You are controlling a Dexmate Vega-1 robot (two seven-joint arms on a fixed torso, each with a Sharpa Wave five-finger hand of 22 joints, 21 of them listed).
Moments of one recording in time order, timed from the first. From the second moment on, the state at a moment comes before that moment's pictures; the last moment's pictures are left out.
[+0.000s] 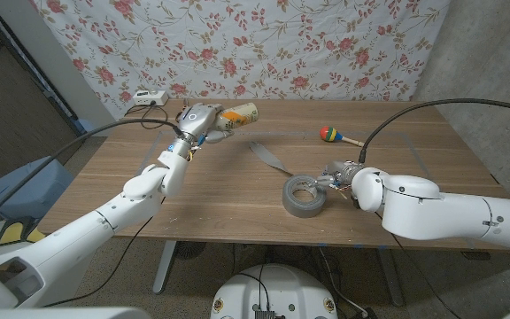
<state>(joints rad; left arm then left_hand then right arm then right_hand) 0.82 0.83 0.62 -1.72 0.77 0.19 0.53 0.85 -0.09 0.45 -0.15 0.20 0.64 0.14 0.51 0.39 0.72 0.02 0.85 0.71 1.11 -0.19 0.60 0.68 0.51 0.01 1.17 0.30 -0.39 -1.07 -1.28 -2.53 0.00 -1.38 -0.04 0.44 0.02 0.25 -0.15 0.28 0.29 0.08 0.21 0.19 0.29 0.10 0.22 0.21 0.30 0.04 0.25 0.22 0.35 0.11 0.26 0.19</state>
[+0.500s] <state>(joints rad) 0.85 0.84 0.60 -1.75 0.76 0.20 0.53 0.85 -0.09 0.45 -0.15 0.20 0.64 0.14 0.51 0.39 0.72 0.02 0.84 0.71 1.11 -0.19 0.59 0.69 0.50 0.02 1.18 0.29 -0.41 -1.00 -1.36 -2.45 -0.32 -1.39 0.19 0.56 0.03 0.27 -0.17 0.29 0.38 0.06 0.22 0.19 0.38 0.09 0.26 0.21 0.40 0.00 0.28 0.23 0.42 0.09 0.29 0.19</state>
